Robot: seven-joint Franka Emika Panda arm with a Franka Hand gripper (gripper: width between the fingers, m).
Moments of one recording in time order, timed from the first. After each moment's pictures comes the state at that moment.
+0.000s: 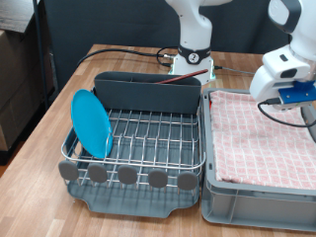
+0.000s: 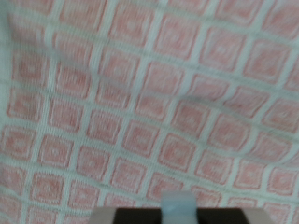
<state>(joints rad) 0.35 0.16 0.06 -2.19 -0.01 2.21 0.90</state>
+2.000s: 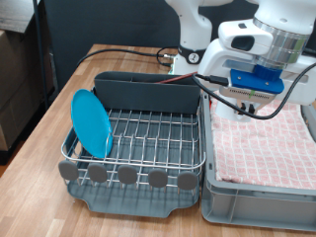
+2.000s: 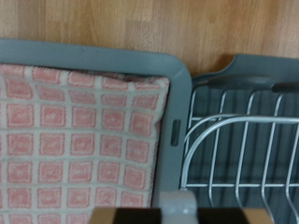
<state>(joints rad) 0.29 0.35 -0.15 -1.73 -0.18 2.09 0.93</state>
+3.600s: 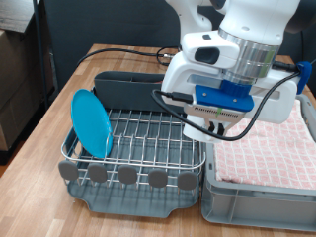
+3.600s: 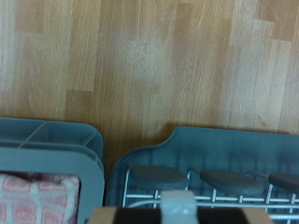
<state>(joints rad) 0.22 0.50 -0.18 -1.55 -0.15 2.14 0.79</state>
